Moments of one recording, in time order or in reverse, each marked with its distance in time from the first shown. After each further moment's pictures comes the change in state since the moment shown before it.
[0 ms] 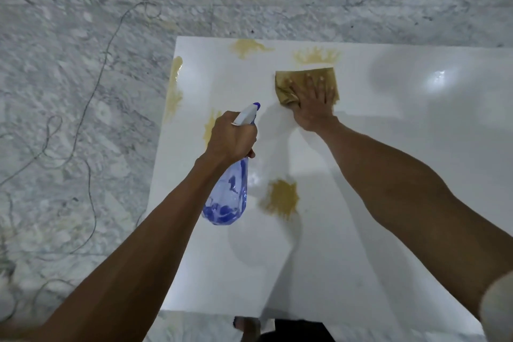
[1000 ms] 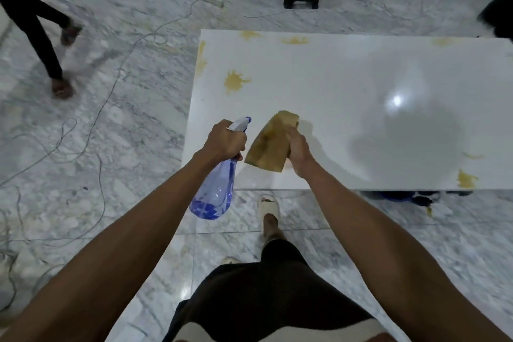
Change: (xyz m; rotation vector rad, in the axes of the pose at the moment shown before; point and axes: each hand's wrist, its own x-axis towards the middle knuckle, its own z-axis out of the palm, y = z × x) left_hand -0.275 -0.141 -0.064 0.068 -0.077 0.090; right_hand -0.423 -0.116 0.021 1.496 -0.041 0.284
